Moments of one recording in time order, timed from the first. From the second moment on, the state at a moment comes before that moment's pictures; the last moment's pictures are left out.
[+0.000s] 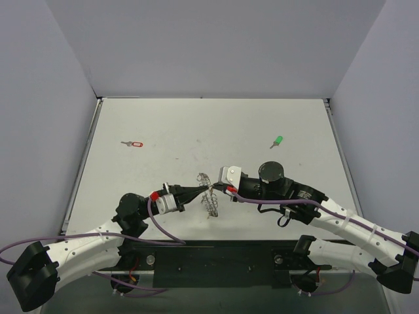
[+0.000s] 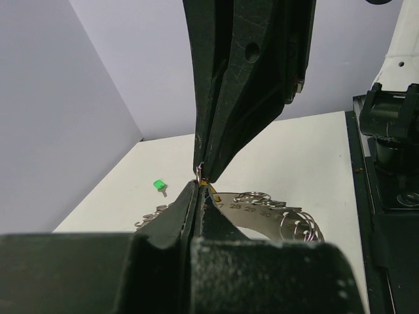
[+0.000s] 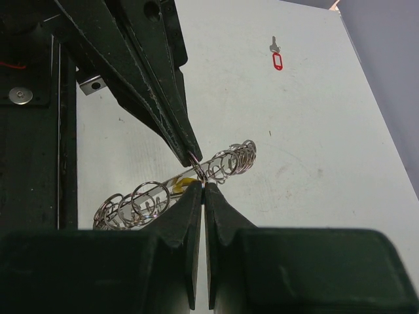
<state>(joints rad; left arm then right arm) -0.85 0.82 0.25 0.95 0.45 0.16 0.98 0.94 0.84 -0.19 -0.27 -0.44</state>
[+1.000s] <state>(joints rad) -0.85 0.82 0.32 0.77 0.47 0.19 0.98 0.94 0.85 -0.25 -0.29 -0.50</state>
